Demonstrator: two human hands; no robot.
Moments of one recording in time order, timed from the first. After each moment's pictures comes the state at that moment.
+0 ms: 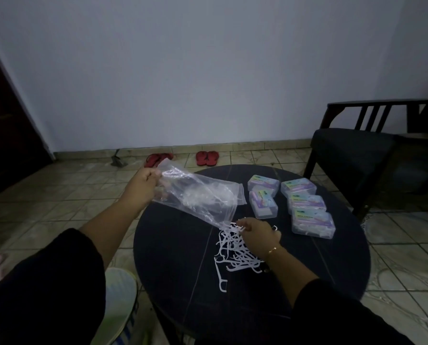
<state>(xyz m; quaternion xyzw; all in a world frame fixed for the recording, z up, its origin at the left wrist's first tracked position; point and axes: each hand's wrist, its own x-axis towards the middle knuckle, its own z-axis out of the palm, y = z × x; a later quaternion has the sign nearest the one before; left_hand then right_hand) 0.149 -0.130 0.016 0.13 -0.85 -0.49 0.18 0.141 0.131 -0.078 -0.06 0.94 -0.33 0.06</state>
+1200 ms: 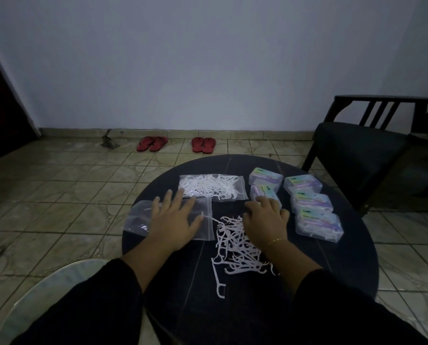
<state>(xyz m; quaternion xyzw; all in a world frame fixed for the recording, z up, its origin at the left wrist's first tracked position) 0.146 -0.083 -0.085 0.04 -1.00 0.00 0.07 0.114 0.130 -0.079 -0.08 0.98 -0.15 -0.09</state>
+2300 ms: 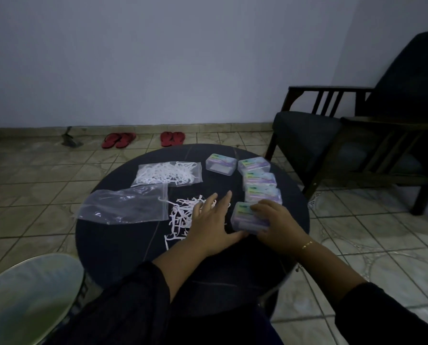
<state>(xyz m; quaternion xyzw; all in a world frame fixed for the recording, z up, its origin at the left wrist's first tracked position) 0.175 0.087 -0.099 -0.13 -0.97 -0.19 0.06 0.187 0.270 -0.059 -0.12 0.97 -0.23 0.03</state>
